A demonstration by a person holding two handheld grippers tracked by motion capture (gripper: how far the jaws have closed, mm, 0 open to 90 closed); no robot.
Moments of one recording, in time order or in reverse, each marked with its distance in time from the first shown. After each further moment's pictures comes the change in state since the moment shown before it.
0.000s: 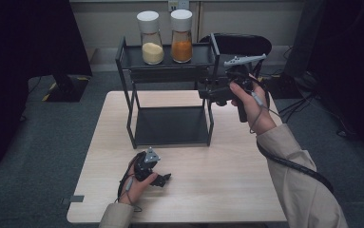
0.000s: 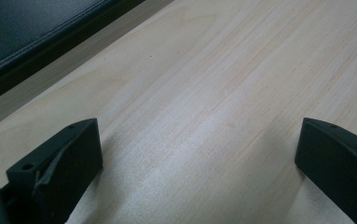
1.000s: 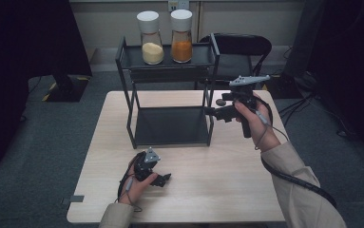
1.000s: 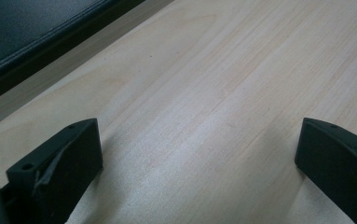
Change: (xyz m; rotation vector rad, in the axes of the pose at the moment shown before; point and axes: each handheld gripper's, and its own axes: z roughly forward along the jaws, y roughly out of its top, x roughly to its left) left arm 0.000 0.000 0.000 0.000 -0.001 0.000; right arm -0.007 -0.050 -0.001 0.014 0.014 0.006
